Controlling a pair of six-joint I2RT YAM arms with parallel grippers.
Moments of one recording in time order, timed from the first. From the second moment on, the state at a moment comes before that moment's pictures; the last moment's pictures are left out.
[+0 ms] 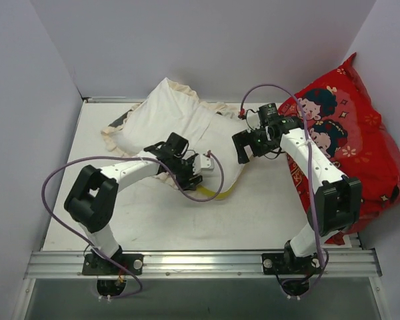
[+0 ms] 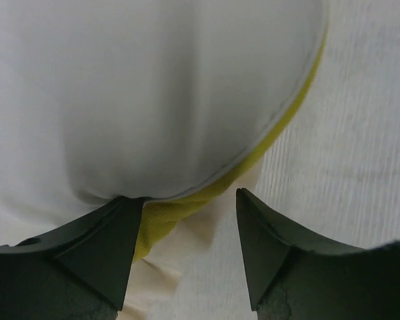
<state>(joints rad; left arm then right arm) -0.58 1.70 1.12 -0.48 0.52 0.76 0.30 1.62 1.43 -0.88 -0.19 -0.19</state>
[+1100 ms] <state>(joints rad) -0.30 0.95 0.72 -0.76 0.67 1.09 0.64 1.95 1.64 -0.93 -0.20 -0.39</state>
